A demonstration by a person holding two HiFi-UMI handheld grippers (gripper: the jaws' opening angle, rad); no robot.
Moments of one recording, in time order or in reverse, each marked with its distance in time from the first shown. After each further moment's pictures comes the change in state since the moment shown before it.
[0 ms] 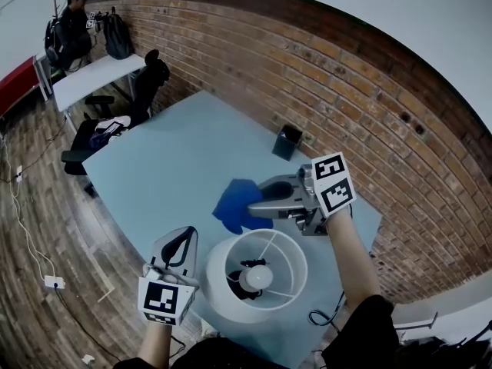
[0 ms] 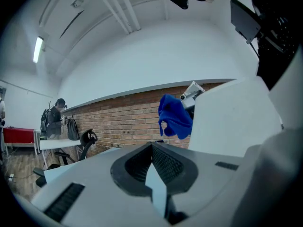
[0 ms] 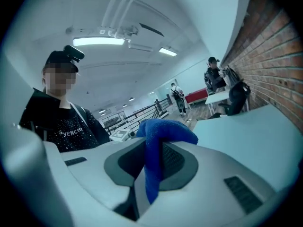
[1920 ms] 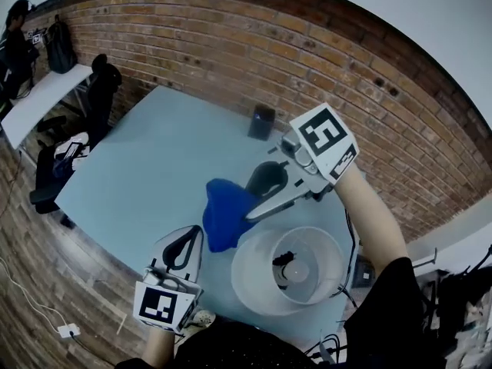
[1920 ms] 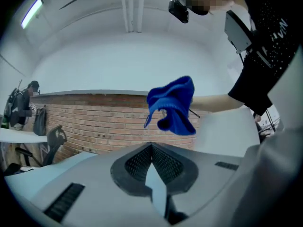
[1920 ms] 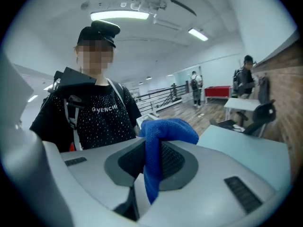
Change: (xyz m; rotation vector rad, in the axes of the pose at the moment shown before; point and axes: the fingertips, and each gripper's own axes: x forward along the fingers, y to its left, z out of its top) left arm 0.023 0.056 0.016 -0.106 -0.065 -0.394; right arm 0.067 0.018 0.060 -0.261 0.273 0.137
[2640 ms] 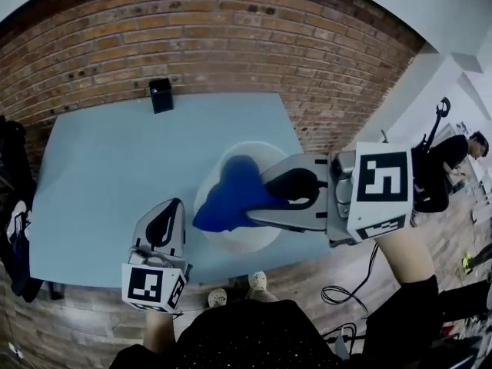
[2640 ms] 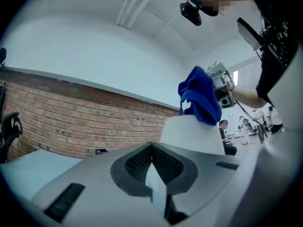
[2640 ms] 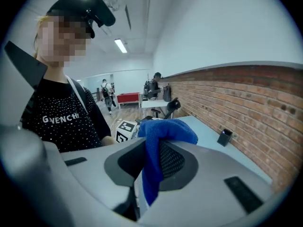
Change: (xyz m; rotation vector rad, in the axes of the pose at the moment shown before) left arm 0.010 -0.059 -0.006 -0.002 -0.031 -0.433; right arm 0.026 0.114 0.009 0.435 -0.107 -1.149
